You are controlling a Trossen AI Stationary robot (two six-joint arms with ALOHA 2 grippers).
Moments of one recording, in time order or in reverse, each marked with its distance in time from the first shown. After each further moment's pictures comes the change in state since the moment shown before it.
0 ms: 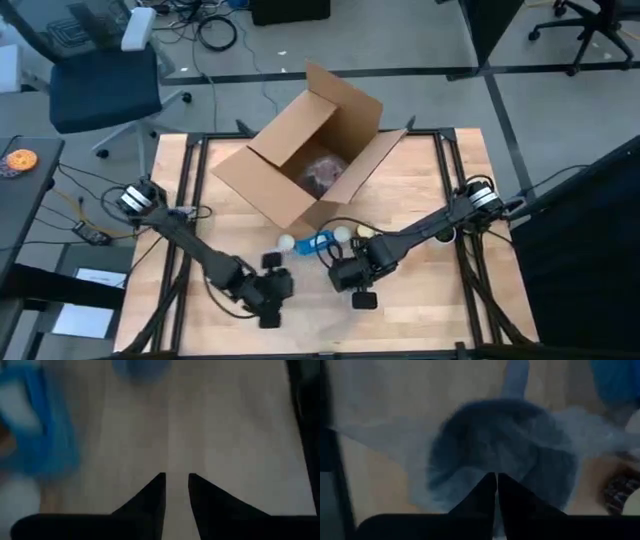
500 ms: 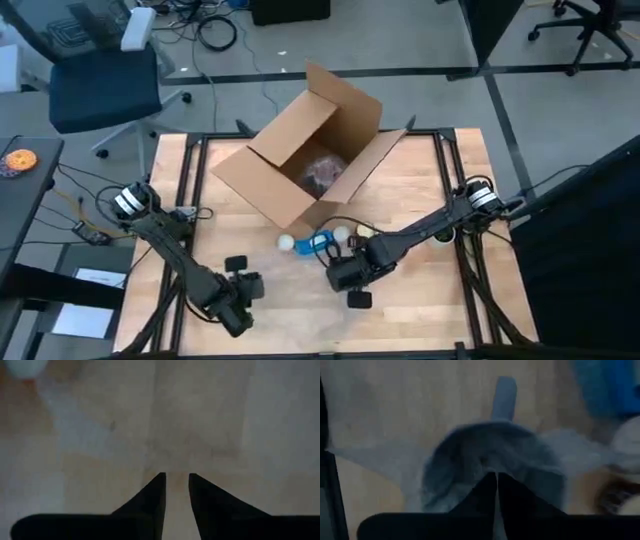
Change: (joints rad) left arm -0.145 -0.037 -0.046 -0.310 0.002 -0.308; right arm 0.034 0.000 0.109 -0.051 0.105 -0.008
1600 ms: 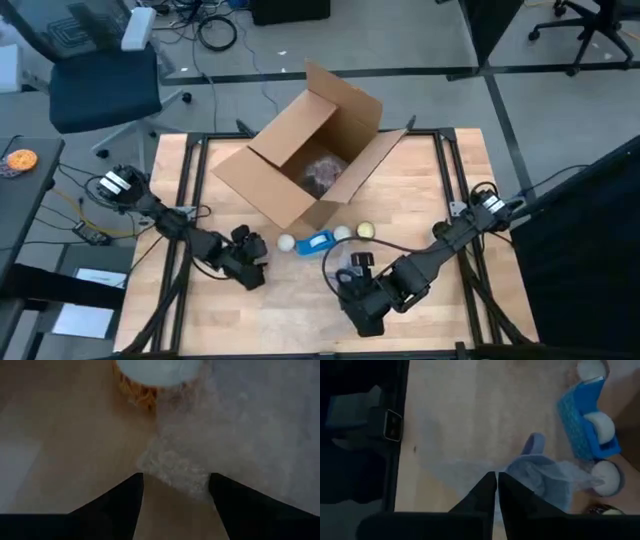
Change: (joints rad) left arm 0.283 -0.150 -0.562 0.740 -0.117 0.137; right arm 0.167 0.000 0.209 -0.033 0.168 0.034
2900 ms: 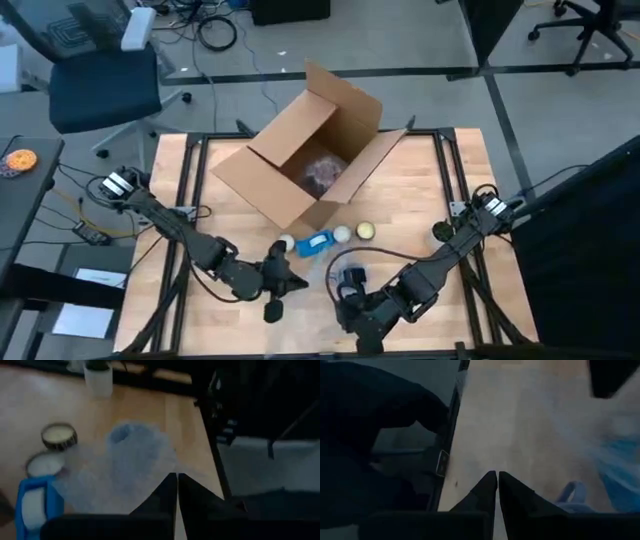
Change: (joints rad) left arm -0.053 -0.013 0.467 0.227 -0.005 0.357; right arm 0.063 -0.001 -0.001 0.220 0.004 -0.055
